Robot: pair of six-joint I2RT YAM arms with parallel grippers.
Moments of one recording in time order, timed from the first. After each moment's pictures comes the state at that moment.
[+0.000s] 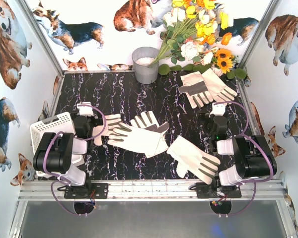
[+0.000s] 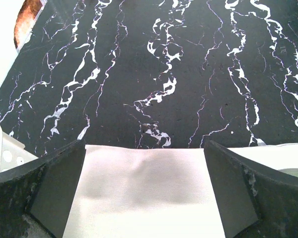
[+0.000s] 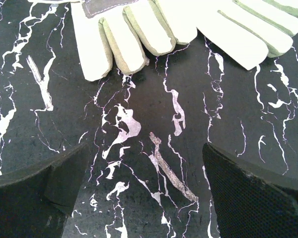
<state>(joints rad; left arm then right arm) -0.01 1.56 0.30 1.06 -0.15 0.04 0.03 1.47 0.30 0.86 0.10 0.02</state>
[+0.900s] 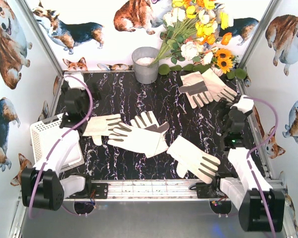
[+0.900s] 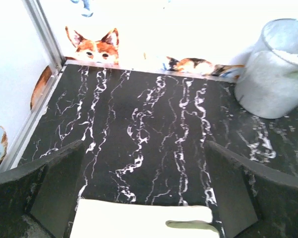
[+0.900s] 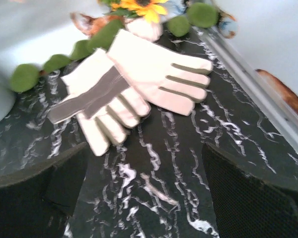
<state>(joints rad) -0.10 1.17 0.77 0.29 -0.25 -0.08 -0.03 0.92 0.44 0.34 0.31 0.25</state>
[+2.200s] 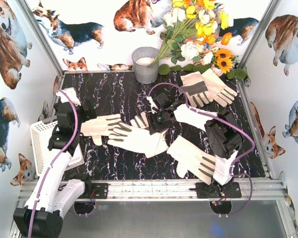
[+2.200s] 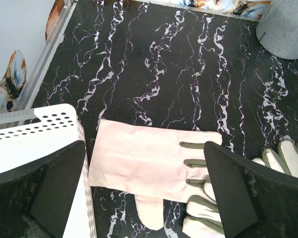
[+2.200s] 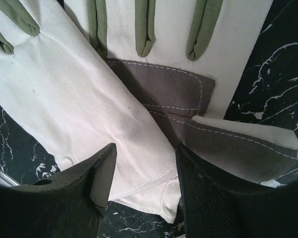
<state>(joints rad) -0.09 0.83 0.77 -0.27 -0.26 -0.18 0.63 1.86 1.28 -0.51 -0.27 0.23</state>
